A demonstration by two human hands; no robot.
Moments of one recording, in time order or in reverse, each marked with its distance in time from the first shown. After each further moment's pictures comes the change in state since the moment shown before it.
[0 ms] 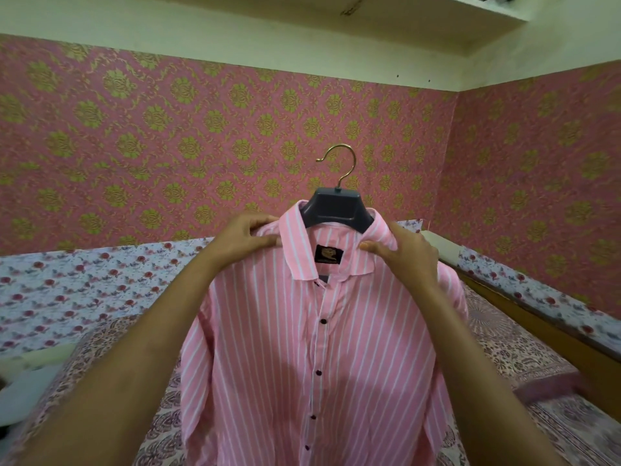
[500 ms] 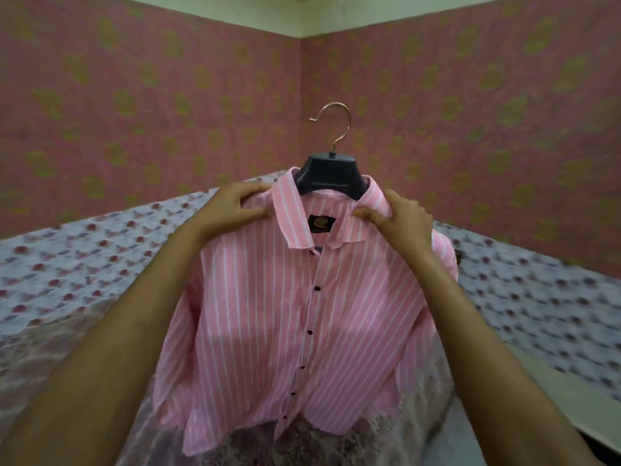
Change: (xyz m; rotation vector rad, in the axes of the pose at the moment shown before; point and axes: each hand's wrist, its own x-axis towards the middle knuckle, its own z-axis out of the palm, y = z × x) left_hand 0.020 0.073 0.125 -0.049 -0.323 0.334; right_hand -0.114 0.067 -0.124 -0.281 0.121 0.361
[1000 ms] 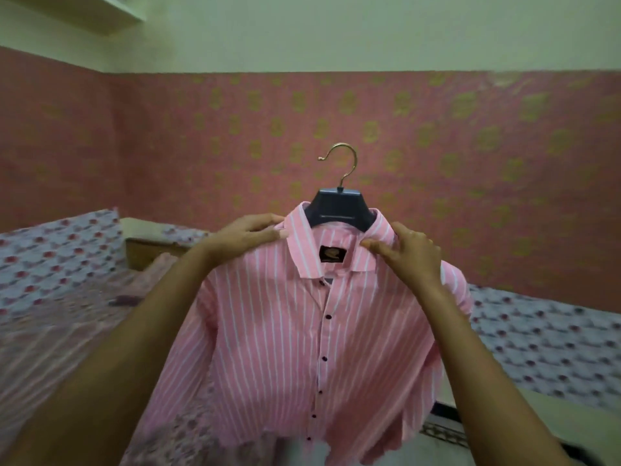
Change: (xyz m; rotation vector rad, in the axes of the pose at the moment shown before) left_hand 0.056 0.316 0.249 -0.405 -0.417 0.316; right_hand -0.156 0.248 -0.324 -0.377 0.195 0.286
